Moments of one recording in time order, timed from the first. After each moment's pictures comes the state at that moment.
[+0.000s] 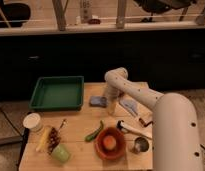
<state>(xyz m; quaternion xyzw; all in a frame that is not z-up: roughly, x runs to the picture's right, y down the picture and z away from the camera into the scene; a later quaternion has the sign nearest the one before) 0.048 0.104 0.942 -0.33 -0.13 -0.12 0.93</state>
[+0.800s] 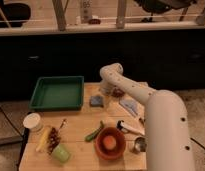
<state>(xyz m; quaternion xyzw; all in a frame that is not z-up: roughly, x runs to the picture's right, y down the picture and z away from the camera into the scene) 0.016 0.071 0.955 -0.31 -0.14 -0.08 0.94</state>
